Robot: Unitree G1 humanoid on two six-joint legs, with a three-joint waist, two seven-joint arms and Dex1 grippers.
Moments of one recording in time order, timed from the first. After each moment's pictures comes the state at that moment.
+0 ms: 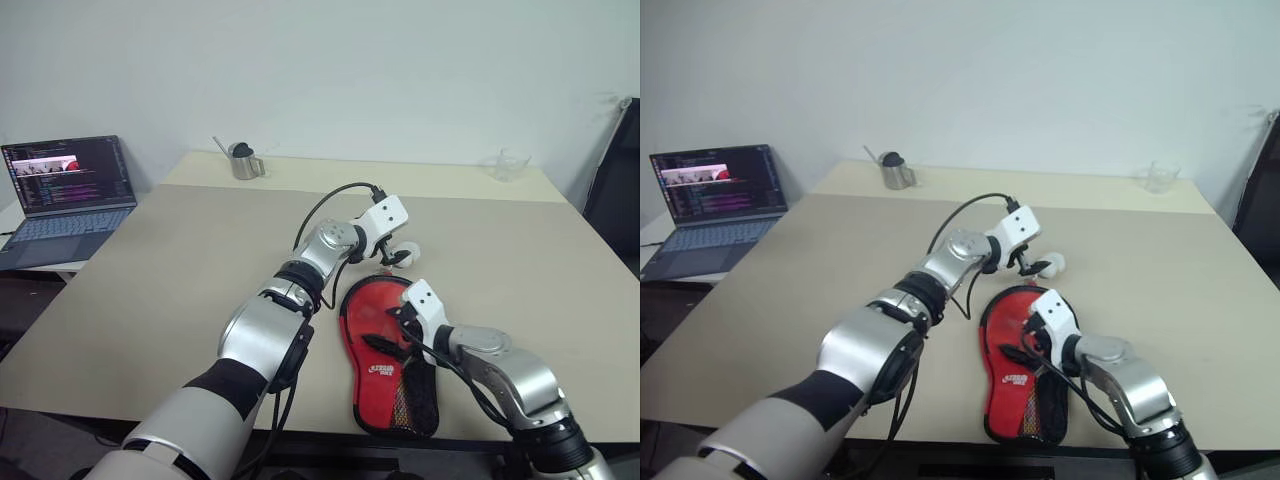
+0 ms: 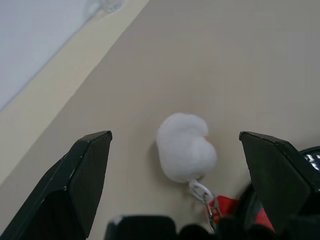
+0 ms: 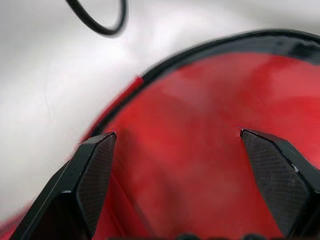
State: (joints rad) left arm -1.37 0.04 -0.11 1.36 0.25 -0.17 -0.70; right arm -0.33 -0.42 0.18 -0.30 0.27 0.88 0.59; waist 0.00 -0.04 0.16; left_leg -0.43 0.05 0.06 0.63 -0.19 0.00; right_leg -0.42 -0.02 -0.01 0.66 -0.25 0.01
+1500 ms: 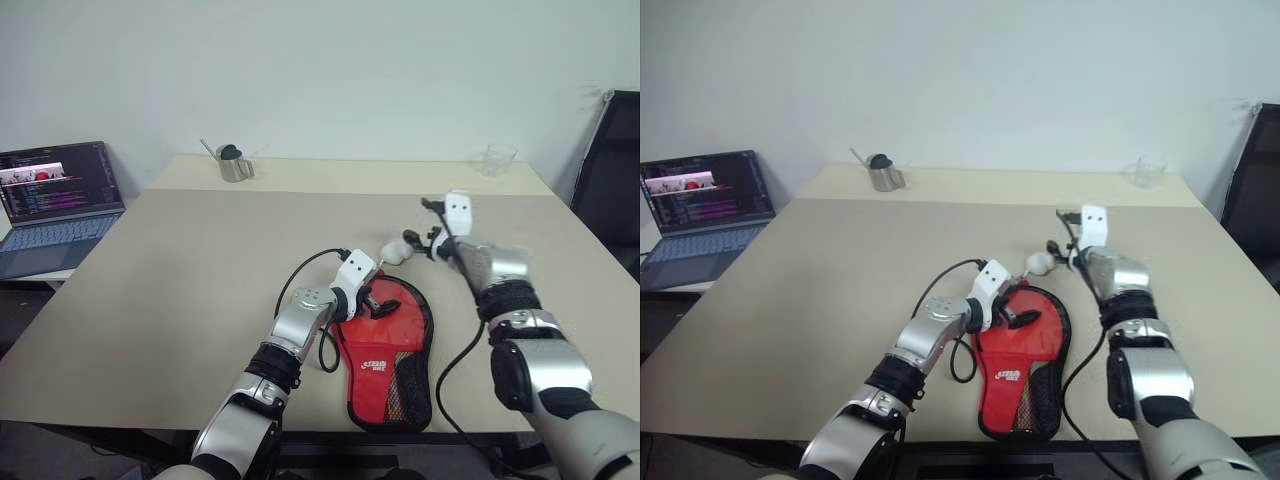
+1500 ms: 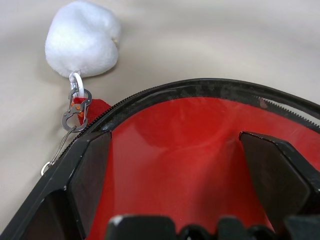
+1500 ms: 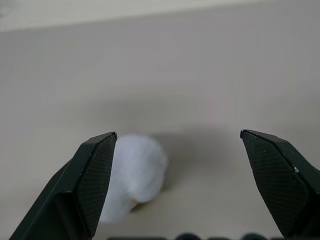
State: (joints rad) left arm -0.75 0.06 -0.20 0.53 -0.01 0.36 -0.67; right arm -1.10 -0.23 -0.19 0.97 0.20 0.51 0.19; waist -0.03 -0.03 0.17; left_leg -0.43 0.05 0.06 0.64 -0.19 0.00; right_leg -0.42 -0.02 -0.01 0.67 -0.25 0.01
